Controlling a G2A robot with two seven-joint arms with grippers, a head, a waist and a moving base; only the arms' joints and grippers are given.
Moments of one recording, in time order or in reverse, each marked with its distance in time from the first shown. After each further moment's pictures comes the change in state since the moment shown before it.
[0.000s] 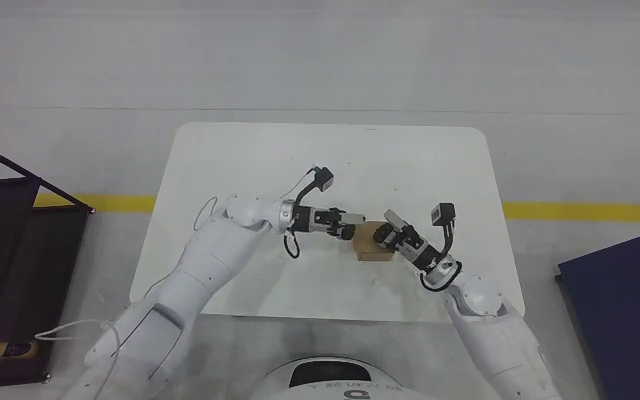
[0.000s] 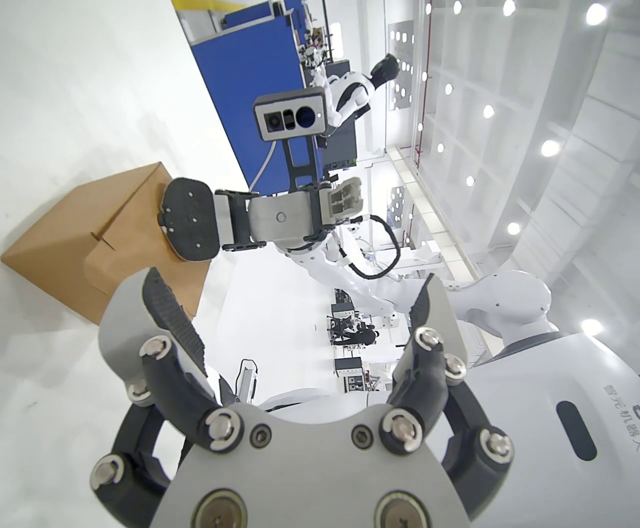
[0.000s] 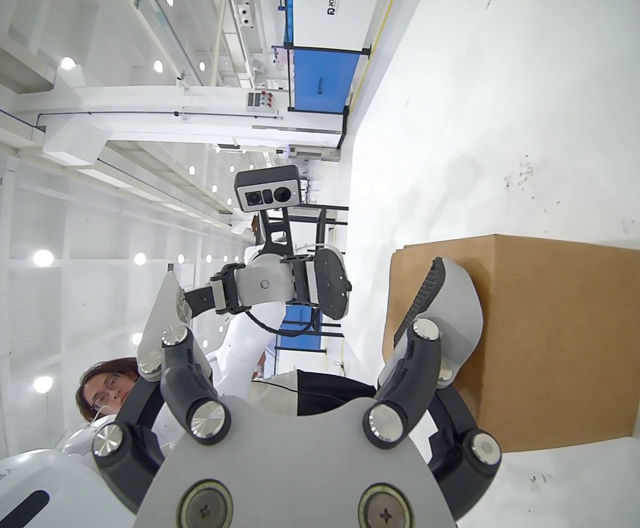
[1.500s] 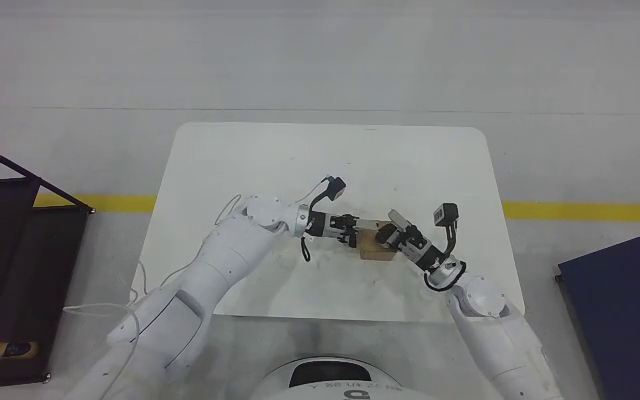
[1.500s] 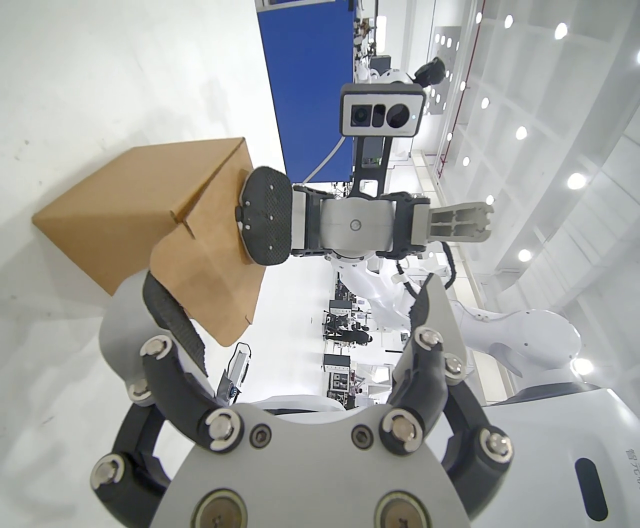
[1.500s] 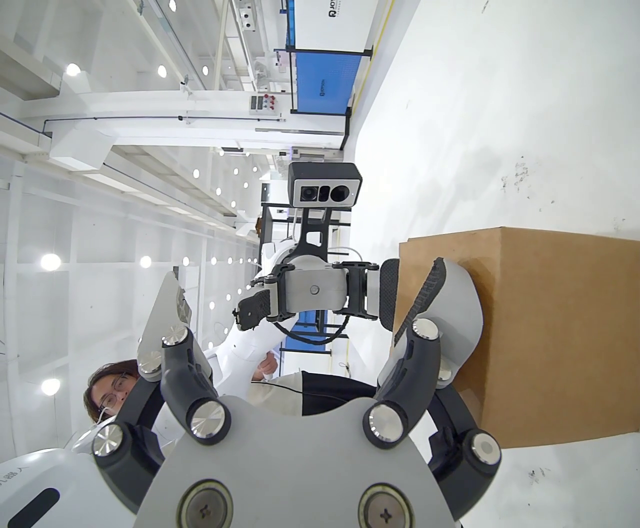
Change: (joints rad) left arm -0.097 -0.102 0.119 0.234 0.013 0.007 0.037; right arm -0.005 0.006 0.011 0.002 0.031 0.001 0.015
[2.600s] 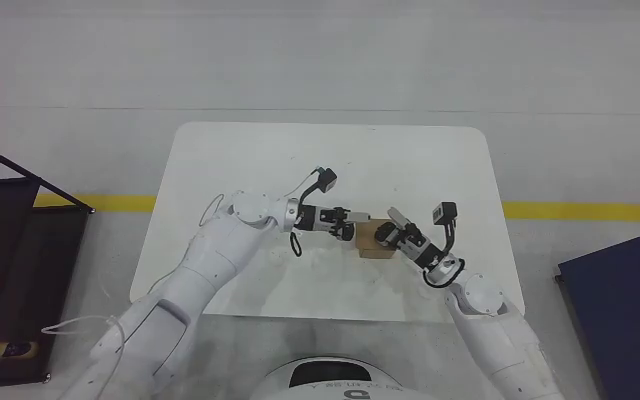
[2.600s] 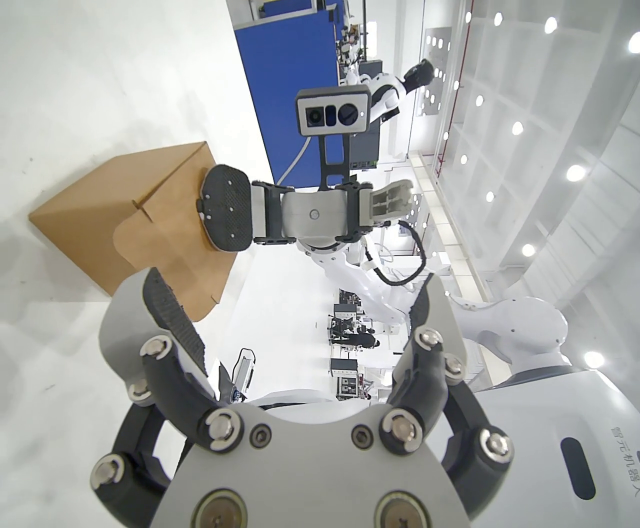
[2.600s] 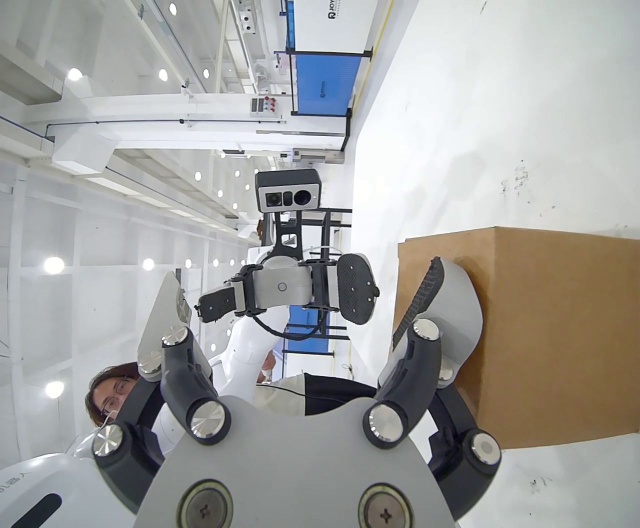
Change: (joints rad) left arm 0.061 0.072 -0.113 -0.171 0.038 0.059 -0.014; right arm 0.019 -0.002 -0.013 0.022 0.016 -0.001 -0.009
